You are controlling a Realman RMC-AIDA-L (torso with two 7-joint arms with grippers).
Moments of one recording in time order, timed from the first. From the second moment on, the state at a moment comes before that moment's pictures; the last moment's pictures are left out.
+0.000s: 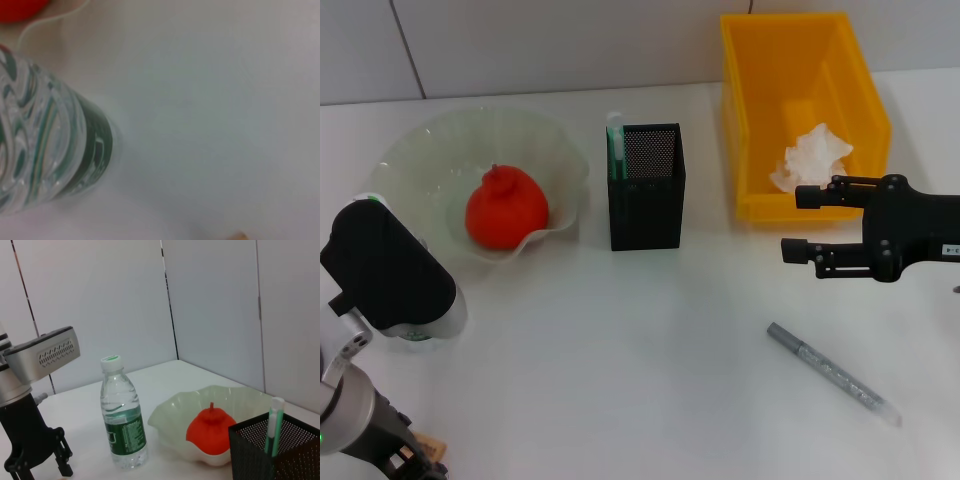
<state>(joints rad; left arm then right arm) -0.25 -2.07 1.83 1.71 2.82 1.67 -2.70 0.42 2.06 -0.63 -0.88 -1.97 -1.73 1.39</state>
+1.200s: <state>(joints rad) -0.29 -2.07 1.84 1.70 2.82 1.67 -2.71 0.43 2.06 -0.62 -0.88 -1.97 -1.72 1.38</state>
